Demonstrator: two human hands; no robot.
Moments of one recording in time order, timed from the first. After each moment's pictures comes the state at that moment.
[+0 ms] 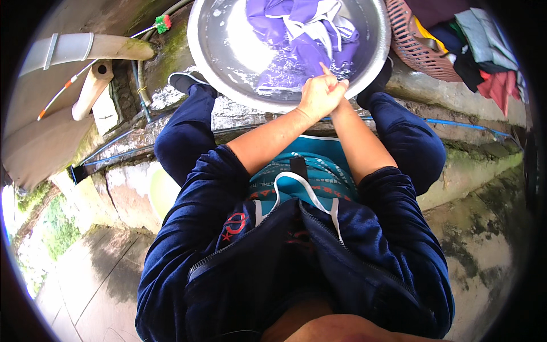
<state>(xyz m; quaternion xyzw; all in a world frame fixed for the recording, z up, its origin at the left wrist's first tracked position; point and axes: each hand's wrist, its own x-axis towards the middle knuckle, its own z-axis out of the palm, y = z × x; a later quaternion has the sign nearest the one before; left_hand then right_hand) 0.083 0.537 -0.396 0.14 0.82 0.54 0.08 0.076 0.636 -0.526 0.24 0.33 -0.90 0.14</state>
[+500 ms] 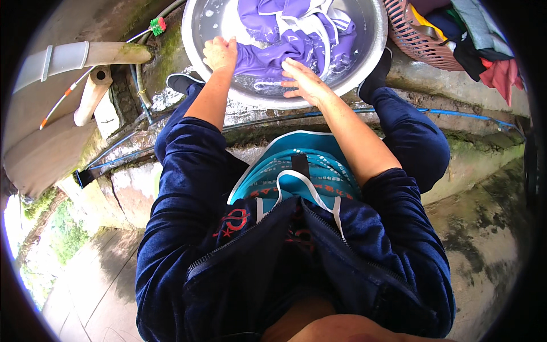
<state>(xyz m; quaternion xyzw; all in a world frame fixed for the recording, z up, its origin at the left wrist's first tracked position) -0.066 0.372 -0.441 -0.09 0.98 0.15 0.00 0.068 0.588 -0.413 0.22 0.50 -0.78 0.30</state>
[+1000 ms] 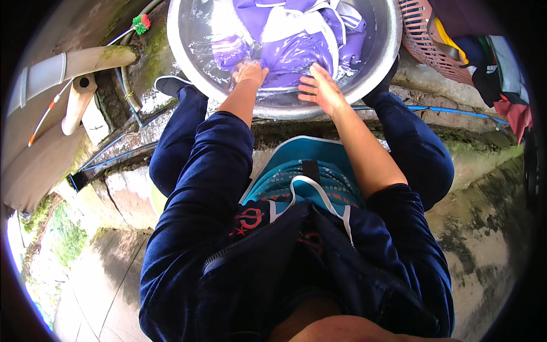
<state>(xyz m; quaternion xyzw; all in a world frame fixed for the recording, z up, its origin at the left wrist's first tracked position) -0.043 0.405 -0.563 0.05 0.93 -0.02 0.37 0.065 0.610 -0.468 0.39 0.43 -0.79 0.23</state>
